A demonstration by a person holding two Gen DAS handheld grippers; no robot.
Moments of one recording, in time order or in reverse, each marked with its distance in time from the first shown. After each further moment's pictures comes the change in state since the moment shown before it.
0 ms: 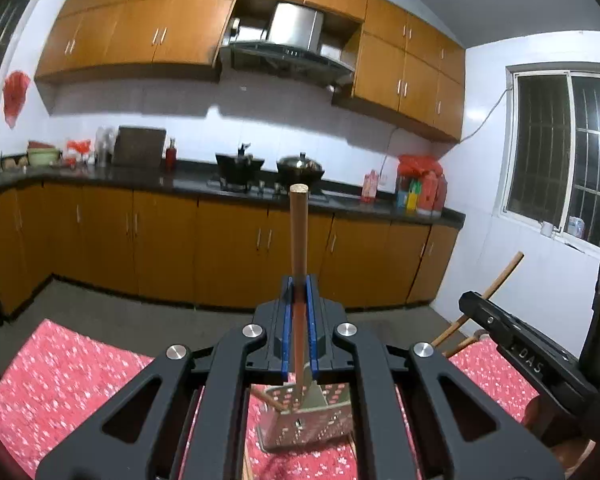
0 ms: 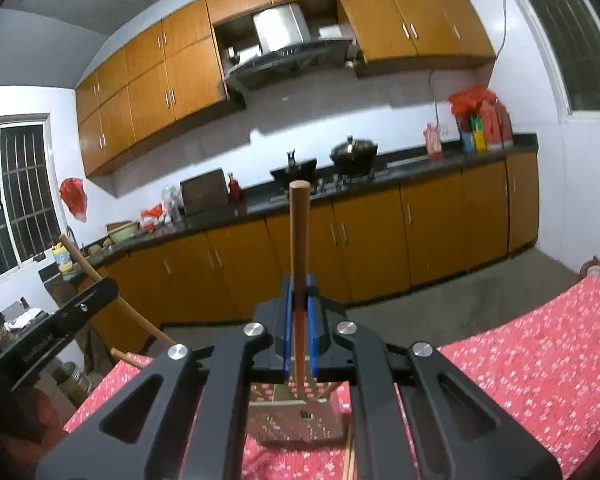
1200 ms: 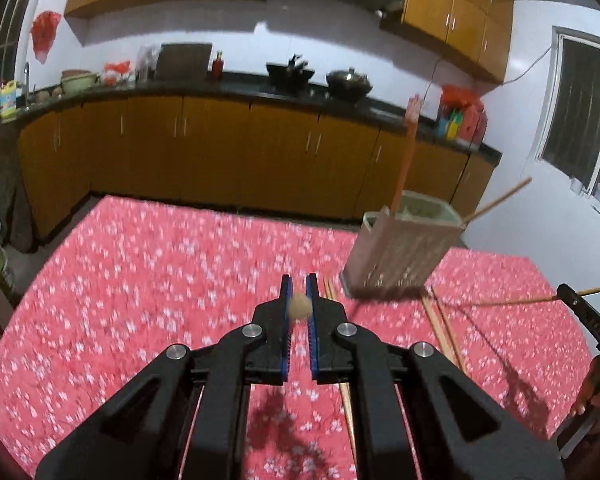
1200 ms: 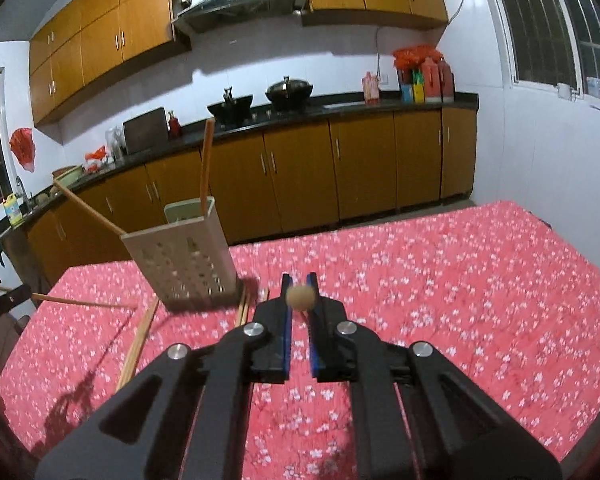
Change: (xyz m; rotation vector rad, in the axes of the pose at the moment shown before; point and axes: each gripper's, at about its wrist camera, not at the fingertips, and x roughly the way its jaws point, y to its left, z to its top) left arm -0.062 0.092 -0.101 -0.056 0.278 0.123; right arm -0.088 -0.062 -0.108 -0.021 0.173 -0.237
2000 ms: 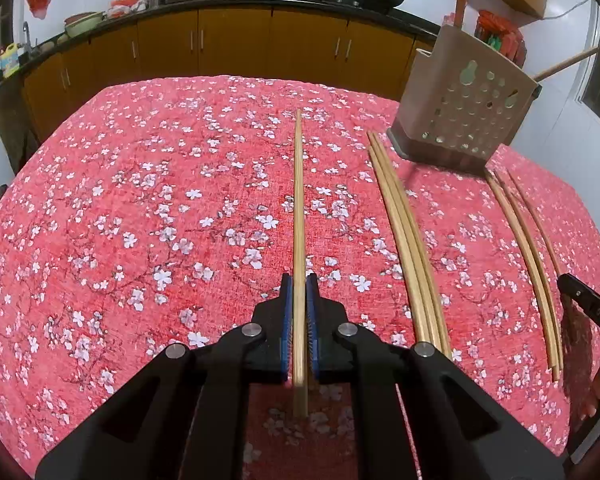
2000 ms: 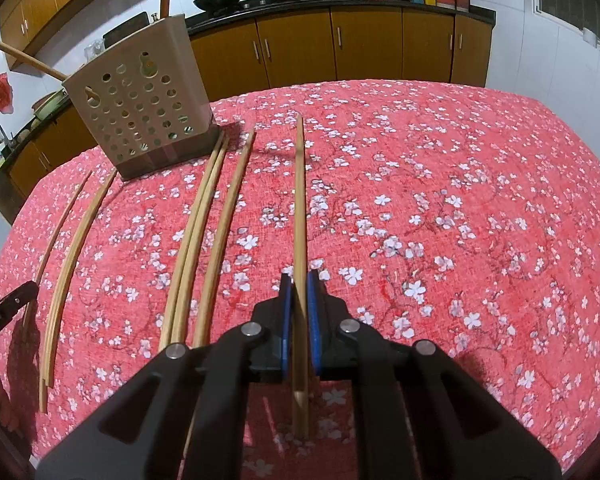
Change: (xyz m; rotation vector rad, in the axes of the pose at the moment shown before) left arm 0.073 0.005 -0.103 -0.005 0.319 0.115; right arm 0.089 0.004 -0.096 -0.006 0.393 -0.025
